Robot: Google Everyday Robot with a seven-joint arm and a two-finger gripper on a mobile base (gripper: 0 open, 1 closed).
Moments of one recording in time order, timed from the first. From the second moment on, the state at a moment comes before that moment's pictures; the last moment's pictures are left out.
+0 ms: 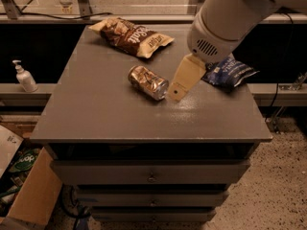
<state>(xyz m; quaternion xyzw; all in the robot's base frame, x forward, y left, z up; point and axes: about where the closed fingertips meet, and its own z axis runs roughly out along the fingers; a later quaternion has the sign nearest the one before) 0.515 -0.086 0.955 -0.50 0.83 -0.02 0.24</state>
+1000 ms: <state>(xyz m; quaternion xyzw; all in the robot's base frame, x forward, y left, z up) 0.550 -0.028 0.924 -0.50 0.84 0.00 0.24</state>
